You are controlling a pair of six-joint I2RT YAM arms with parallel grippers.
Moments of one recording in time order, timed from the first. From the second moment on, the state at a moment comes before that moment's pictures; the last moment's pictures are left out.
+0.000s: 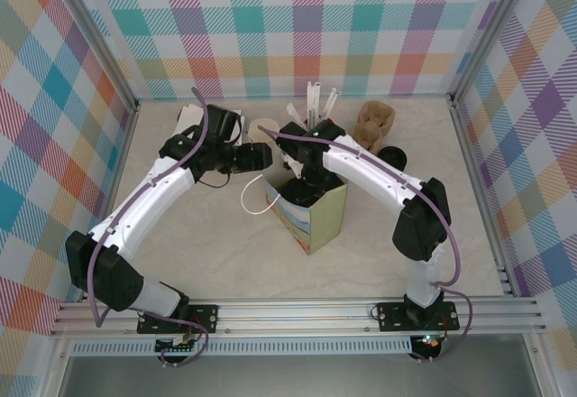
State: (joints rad) left arm -0.47 1.45 1.41 -0.84 0.17 -0.50; right arm 0.80 1.92 1.85 -1.44 -0.05 0.23
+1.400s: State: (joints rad) left arm -0.47 1.45 1.41 -0.83 0.17 -0.50; right arm 0.80 1.89 2.14 -1.61 -0.02 0.24
